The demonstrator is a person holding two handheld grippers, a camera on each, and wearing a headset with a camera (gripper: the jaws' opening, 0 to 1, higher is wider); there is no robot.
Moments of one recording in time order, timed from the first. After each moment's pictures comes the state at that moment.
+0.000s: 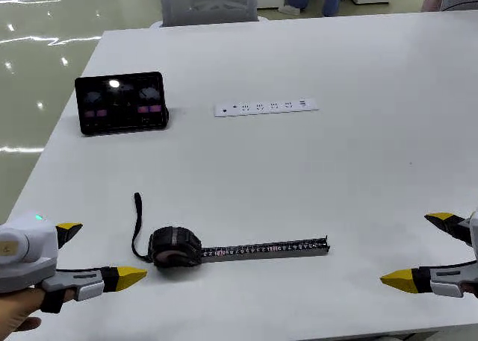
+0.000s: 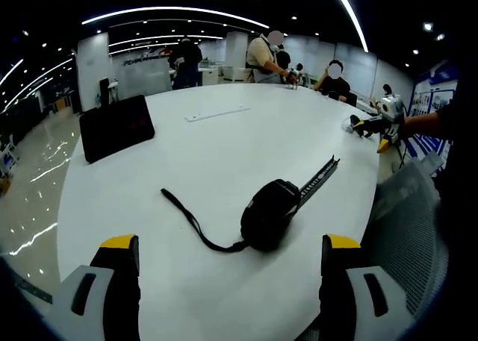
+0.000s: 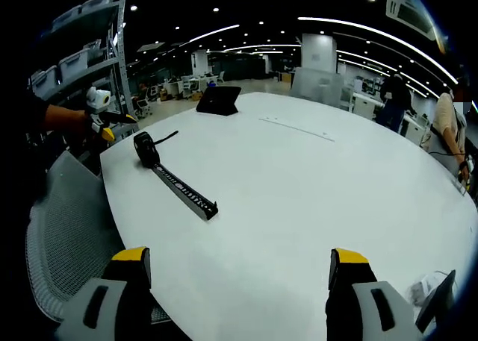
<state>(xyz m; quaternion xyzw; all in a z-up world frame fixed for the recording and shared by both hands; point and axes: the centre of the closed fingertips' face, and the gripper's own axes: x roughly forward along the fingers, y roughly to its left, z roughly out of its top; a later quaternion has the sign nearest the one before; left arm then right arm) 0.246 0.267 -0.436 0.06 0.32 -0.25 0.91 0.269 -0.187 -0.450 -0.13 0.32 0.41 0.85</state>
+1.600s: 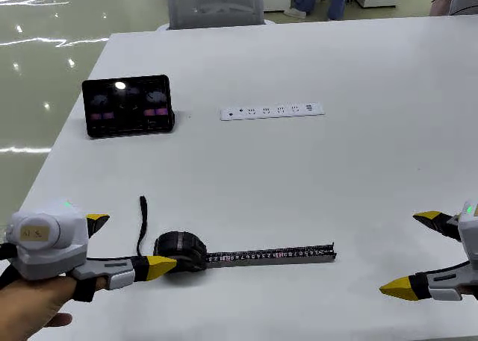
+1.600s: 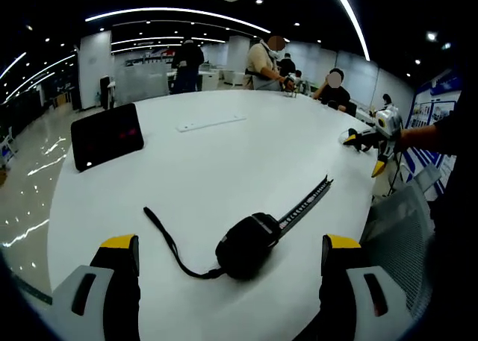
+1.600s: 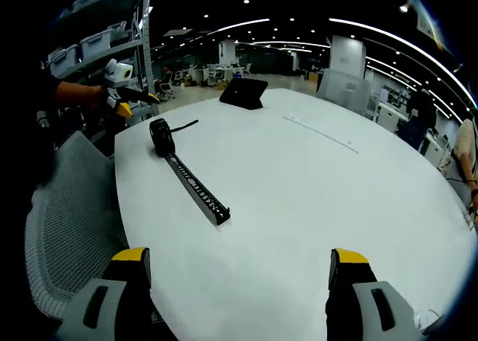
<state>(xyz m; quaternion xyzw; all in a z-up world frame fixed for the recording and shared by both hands) 0.265 0.225 -0.414 0.03 0.31 -0.25 0.91 0.280 -0.159 -0.449 -0.18 0.32 0.46 0.81</state>
